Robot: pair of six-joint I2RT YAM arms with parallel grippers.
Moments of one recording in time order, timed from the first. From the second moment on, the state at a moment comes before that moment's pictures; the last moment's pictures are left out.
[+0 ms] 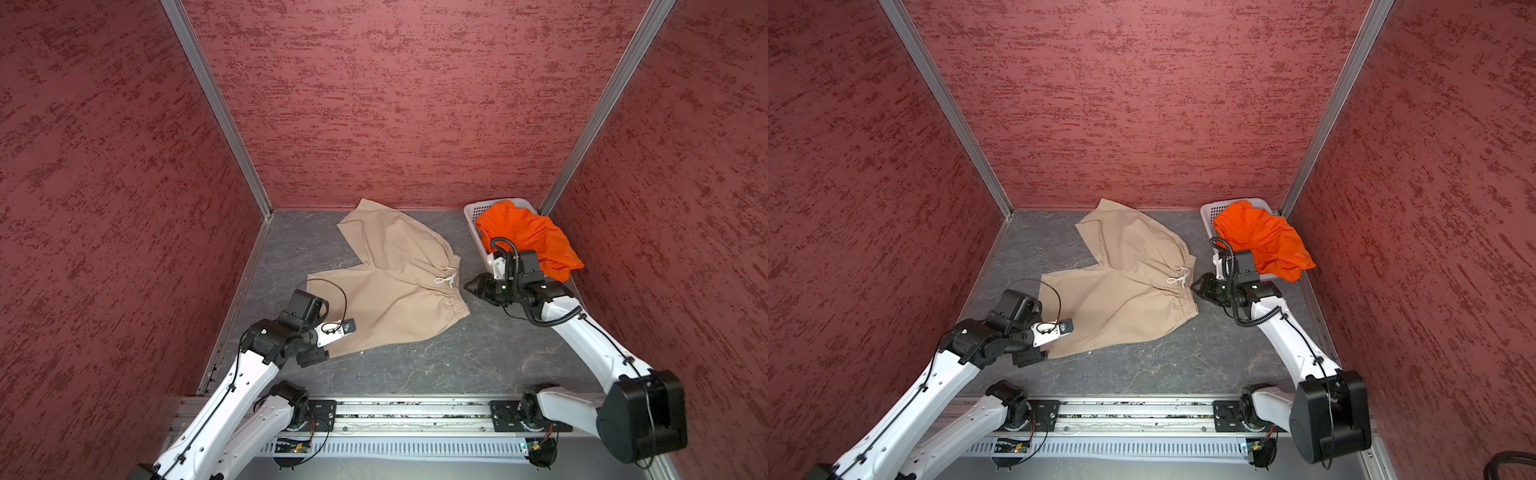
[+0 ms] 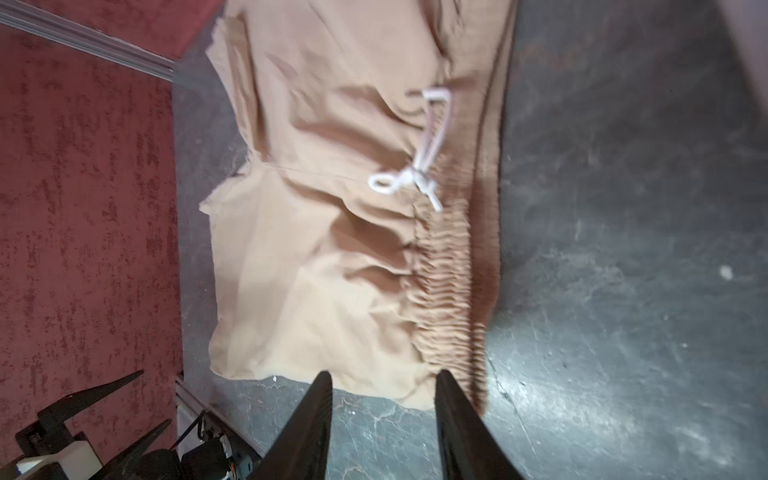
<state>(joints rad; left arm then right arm) -0.37 0.76 0.78 -1.12 -0.04 0.83 0.23 1.18 0.90 -0.55 -0.42 0.54</state>
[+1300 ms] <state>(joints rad) -0.08 1.45 0.79 -0.37 0.11 -0.67 0.62 1.28 0.64 -0.42 -0.24 0.60</state>
